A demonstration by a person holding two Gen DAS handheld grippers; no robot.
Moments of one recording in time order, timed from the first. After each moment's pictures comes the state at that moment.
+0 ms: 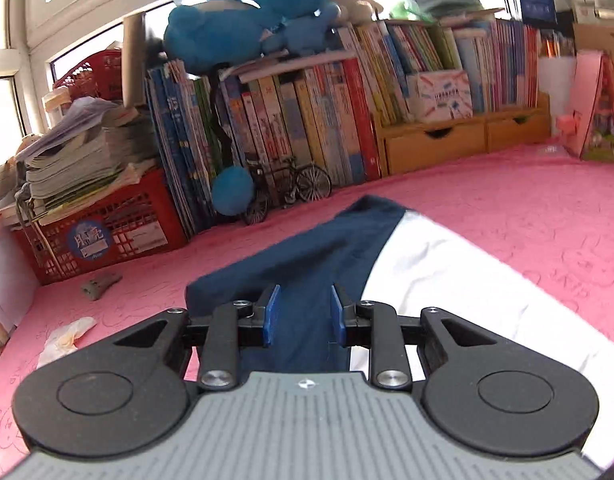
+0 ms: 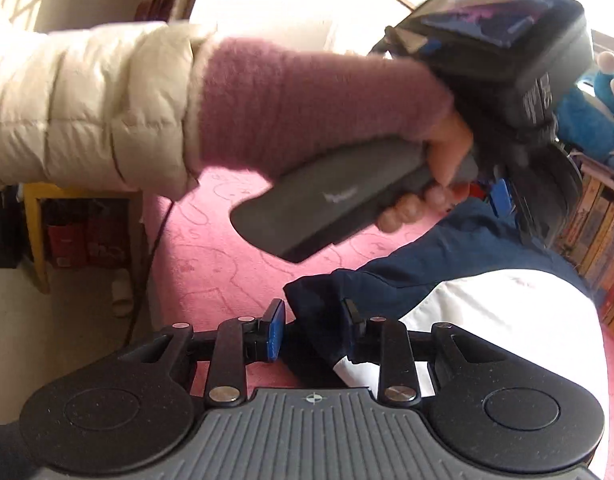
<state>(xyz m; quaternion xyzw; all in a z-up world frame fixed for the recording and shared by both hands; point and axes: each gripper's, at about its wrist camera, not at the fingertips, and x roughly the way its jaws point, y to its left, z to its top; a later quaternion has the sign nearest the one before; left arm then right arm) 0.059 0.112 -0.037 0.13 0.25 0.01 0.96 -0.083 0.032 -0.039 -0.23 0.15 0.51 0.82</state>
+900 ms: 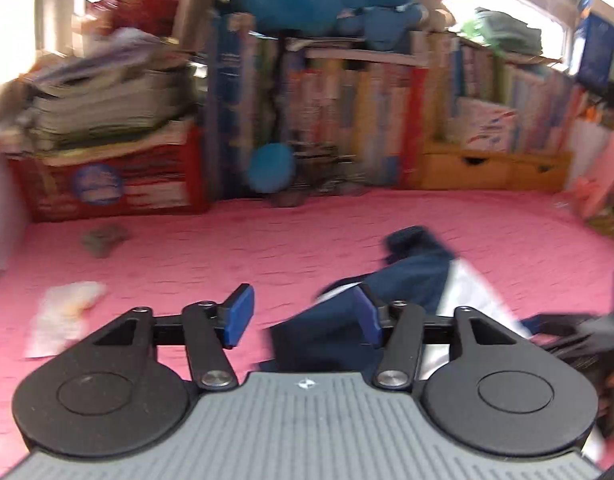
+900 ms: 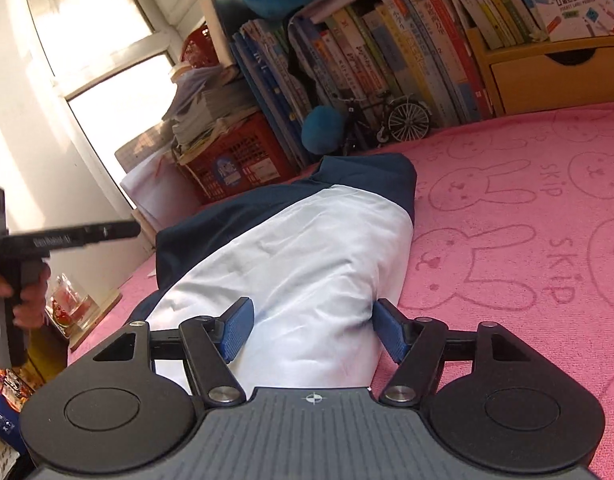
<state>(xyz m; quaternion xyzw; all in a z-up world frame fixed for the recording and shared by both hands) 0.122 0.182 0.045 -0.04 0.33 -0.06 0.94 0.181 -0.098 -0.062 0.13 0.34 0.41 0.84</state>
